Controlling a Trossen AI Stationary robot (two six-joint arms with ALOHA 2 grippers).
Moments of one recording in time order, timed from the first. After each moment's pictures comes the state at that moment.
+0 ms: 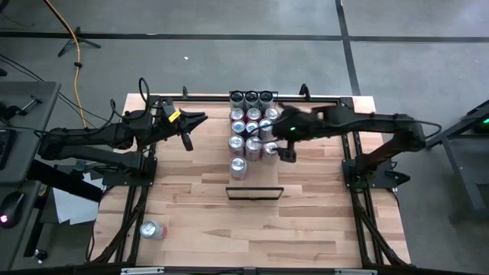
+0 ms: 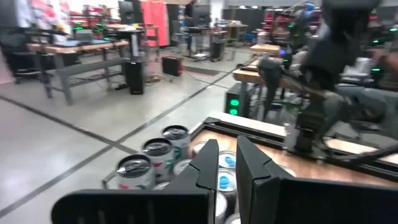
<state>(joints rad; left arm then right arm) 0.06 0.78 0.77 -0.03 -0.43 -0.05 -0.06 1.45 1.48 -0.96 0.18 -0.07</state>
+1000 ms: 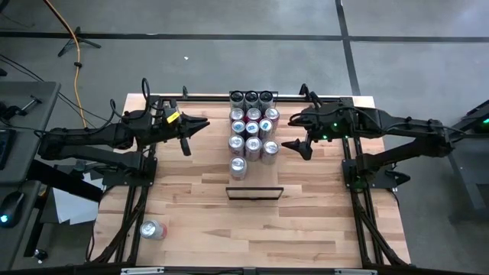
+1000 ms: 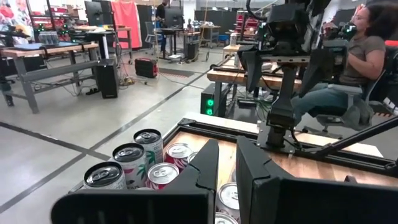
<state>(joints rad) 0.06 0.78 0.77 -0.02 -0.31 -0.04 -0.06 1.09 1.23 -0.69 0.10 0.27</state>
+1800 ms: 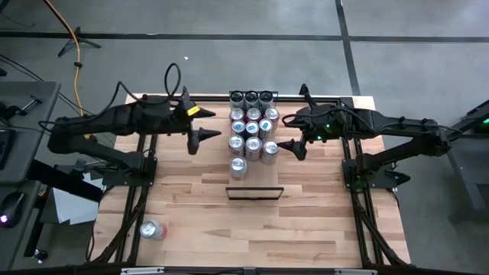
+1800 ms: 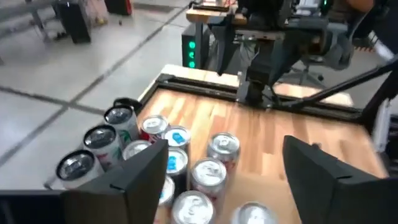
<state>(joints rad) 0.04 1.07 1.26 -0.54 -0.22 -0.08 -0.06 1.14 1.23 -0.68 0.12 0.31</state>
